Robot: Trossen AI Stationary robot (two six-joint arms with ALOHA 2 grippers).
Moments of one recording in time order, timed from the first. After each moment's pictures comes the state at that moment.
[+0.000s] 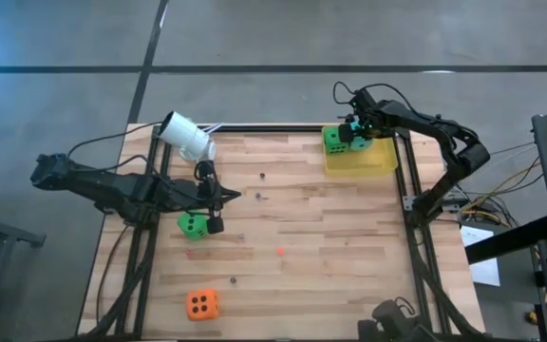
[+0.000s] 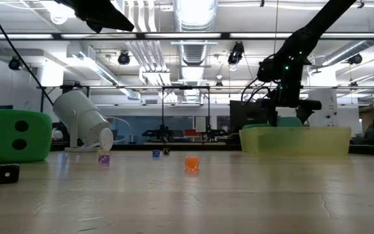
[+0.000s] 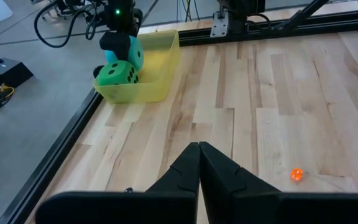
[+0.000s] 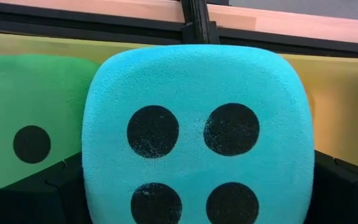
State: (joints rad) left arm -0.20 1.03 0.81 -0.29 -0.44 0.00; right arm -0.96 1.63 1.07 -0.70 0.15 0.51
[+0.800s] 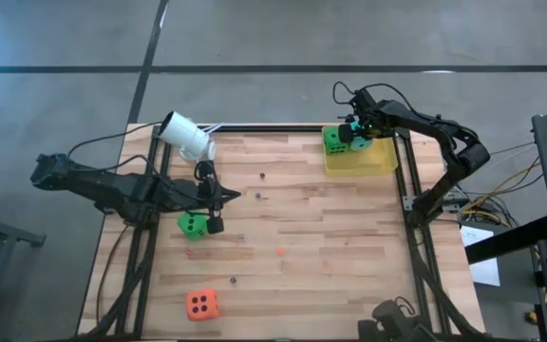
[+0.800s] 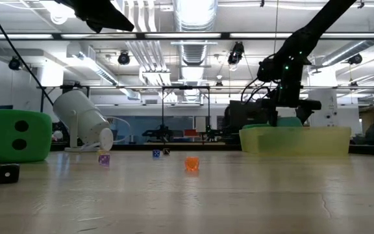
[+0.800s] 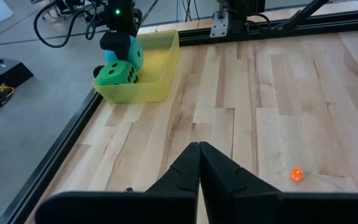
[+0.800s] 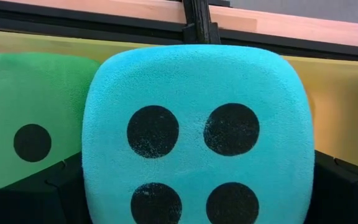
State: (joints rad) left arm -0.20 1.03 0.81 -0.29 -0.44 0.00; right arm -0.96 1.63 1.07 -0.70 0.15 0.50
